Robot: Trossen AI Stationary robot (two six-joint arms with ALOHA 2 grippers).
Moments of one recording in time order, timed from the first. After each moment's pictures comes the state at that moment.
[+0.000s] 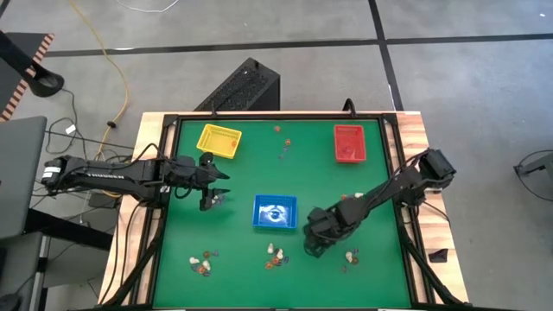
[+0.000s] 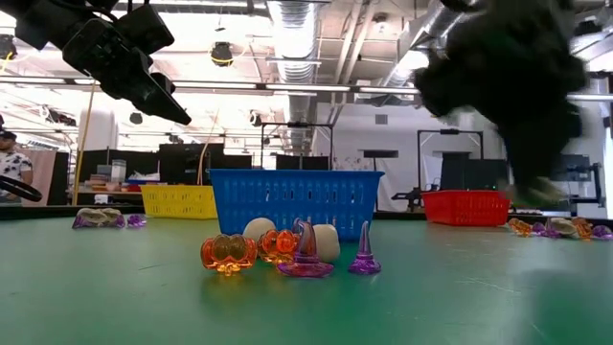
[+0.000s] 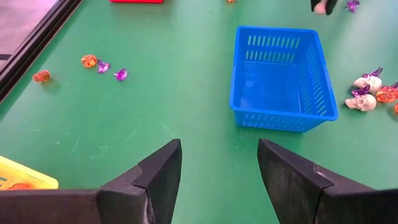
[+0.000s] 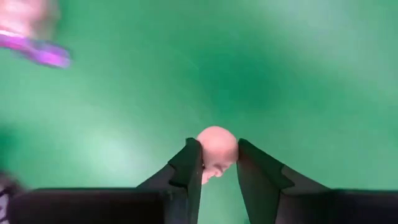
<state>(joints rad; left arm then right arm) 0.06 0.75 0.45 -0.19 -0.06 0.01 0.40 1.69 1.13 -0.71 -0.07 1.19</state>
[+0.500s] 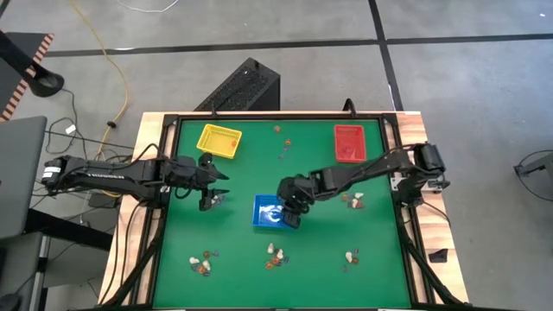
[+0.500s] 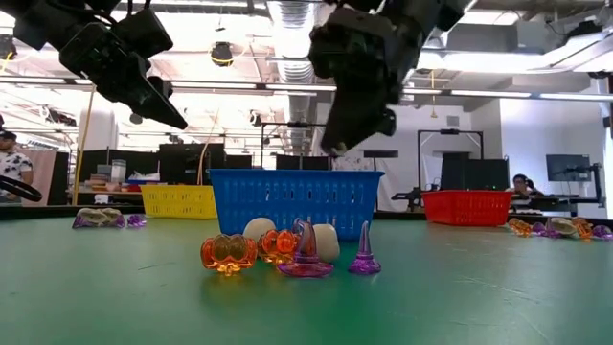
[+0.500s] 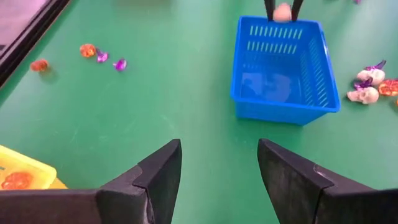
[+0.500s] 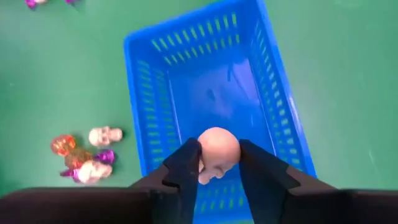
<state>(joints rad) 0.06 0.75 0.45 -0.23 -0.06 -0.01 0.11 1.74 1.26 -0.44 -0.03 0.45</state>
